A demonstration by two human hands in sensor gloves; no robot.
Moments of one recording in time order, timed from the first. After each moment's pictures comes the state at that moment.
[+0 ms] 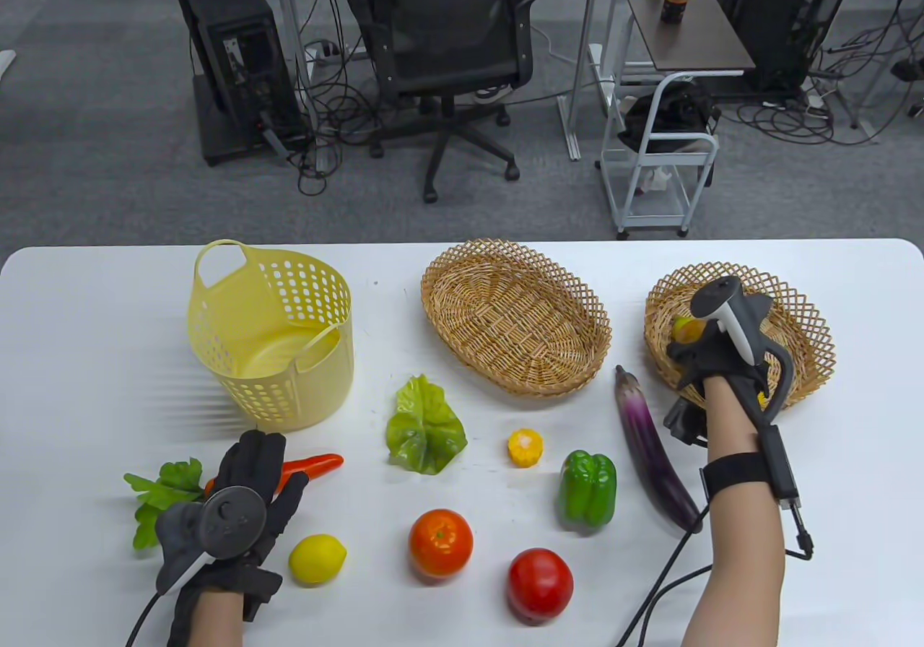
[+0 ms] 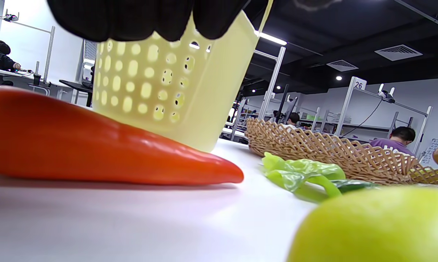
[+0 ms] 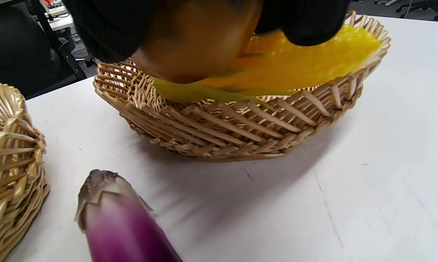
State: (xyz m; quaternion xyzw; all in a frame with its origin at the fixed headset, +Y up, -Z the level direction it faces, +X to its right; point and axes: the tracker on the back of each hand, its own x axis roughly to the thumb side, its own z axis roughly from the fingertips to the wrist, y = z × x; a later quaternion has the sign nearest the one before) left_hand -0.305 -0.717 -0.280 0.07 -0.09 0.13 0.99; right_hand 0.287 -0.680 -0.462 -0.31 0.15 0.93 0.15
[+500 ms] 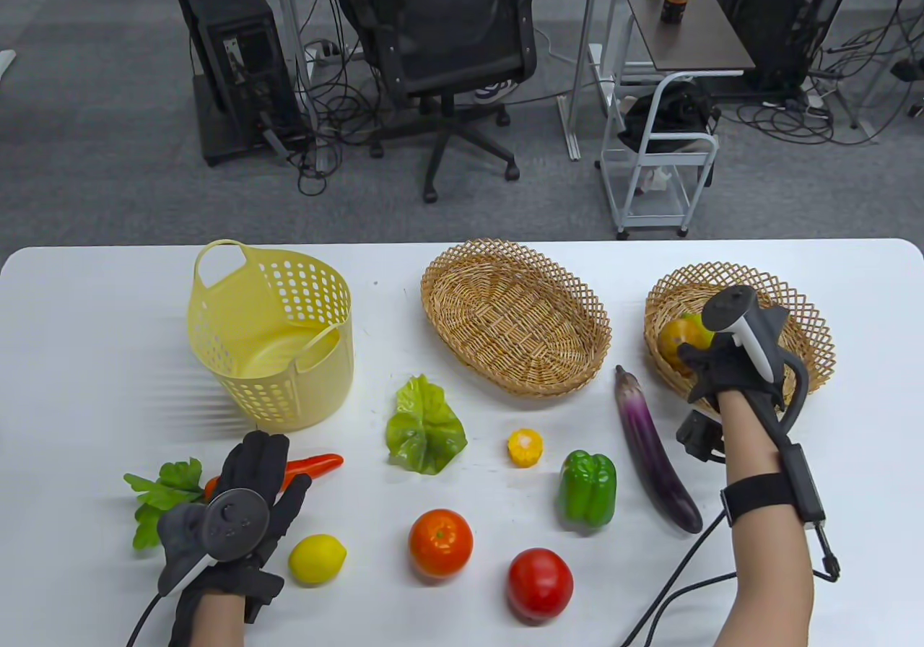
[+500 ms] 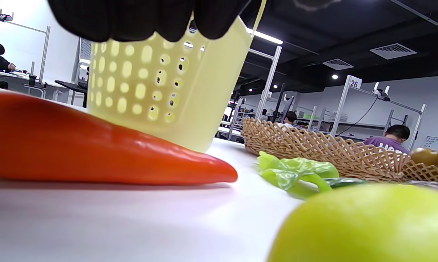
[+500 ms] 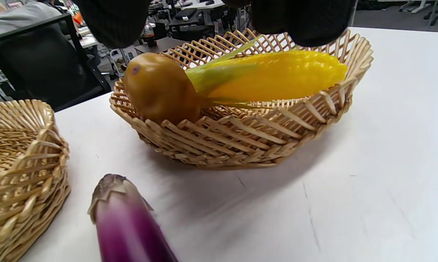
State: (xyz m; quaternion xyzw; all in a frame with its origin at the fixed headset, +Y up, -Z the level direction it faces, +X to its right) left_hand -0.302 -0.717 -0.278 0.07 -0.09 0.13 0.99; right_hand 0.292 -0.663 -0.431 -0.26 0.11 0.95 0.16
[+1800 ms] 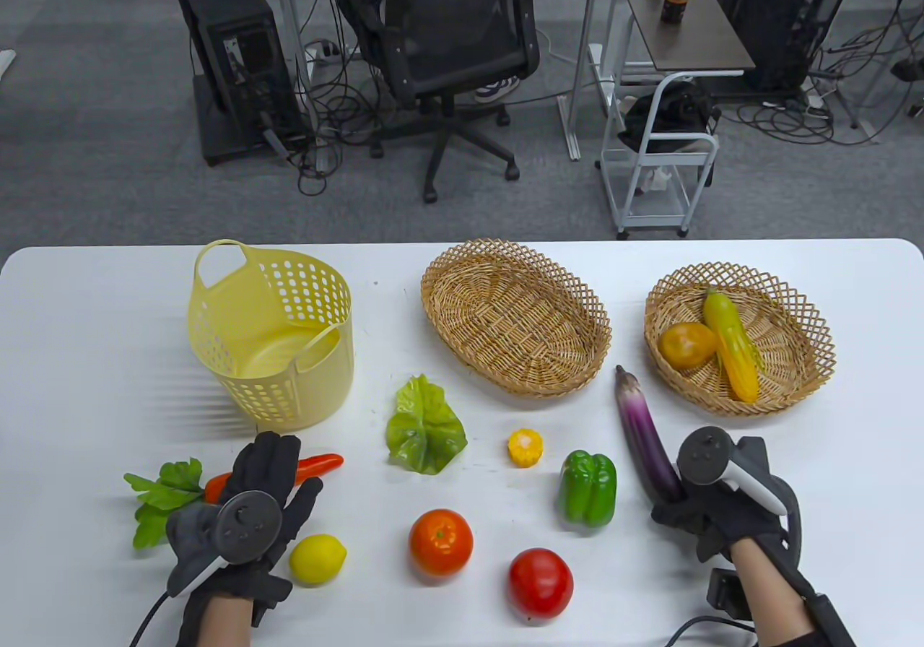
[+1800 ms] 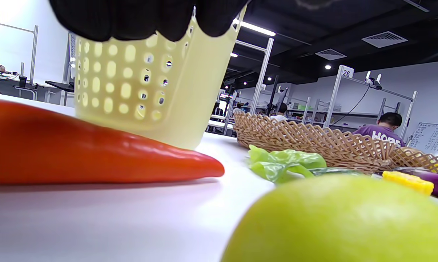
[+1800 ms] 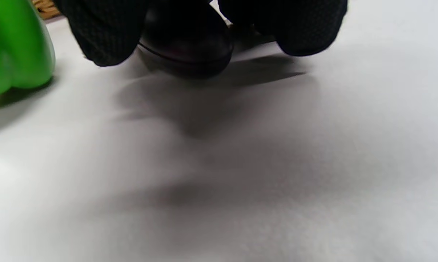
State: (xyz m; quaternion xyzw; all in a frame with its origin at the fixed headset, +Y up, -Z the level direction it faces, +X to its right) left_hand -0.290 -0.715 -0.276 0.06 -0.11 0.10 0.99; right_hand 0.264 -0.764 -0.315 -0.05 0.26 0.96 0.10
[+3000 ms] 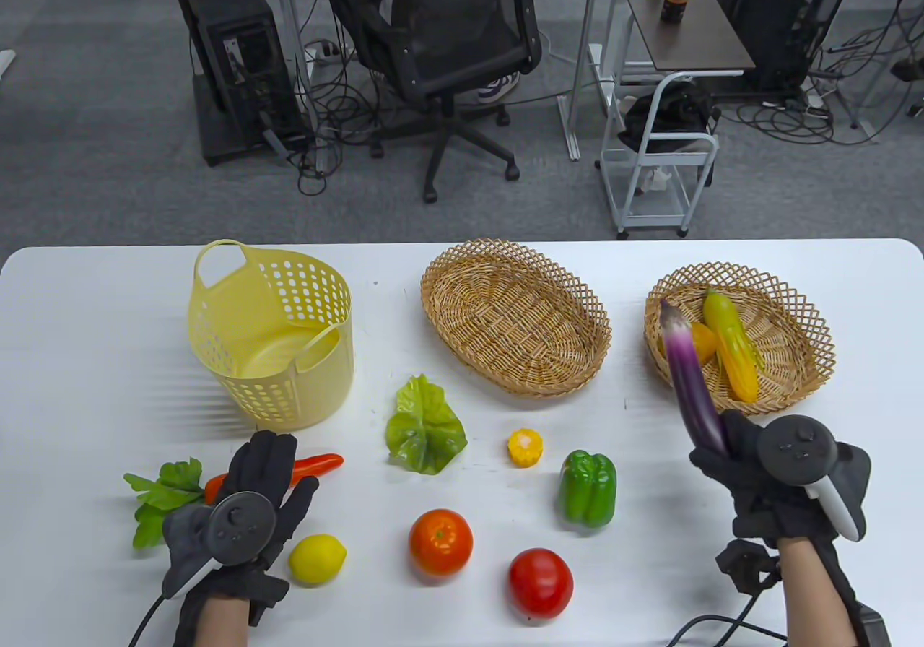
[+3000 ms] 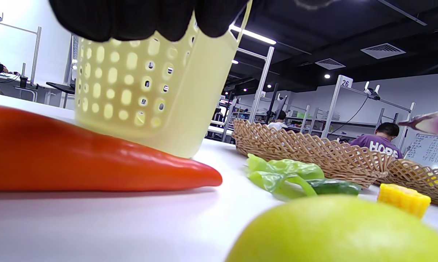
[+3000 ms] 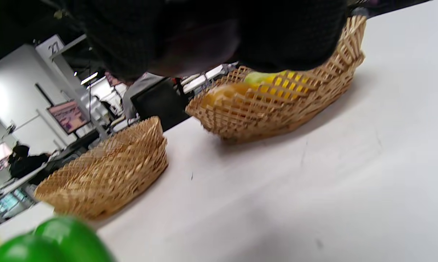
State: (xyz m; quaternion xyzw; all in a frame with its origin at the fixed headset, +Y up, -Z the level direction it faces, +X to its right) left_hand -0.294 -0.712 -0.275 0.07 -0.10 0.12 0.98; right_hand 0.315 -0.681 -0.302 -0.10 -0.03 0.95 0.28
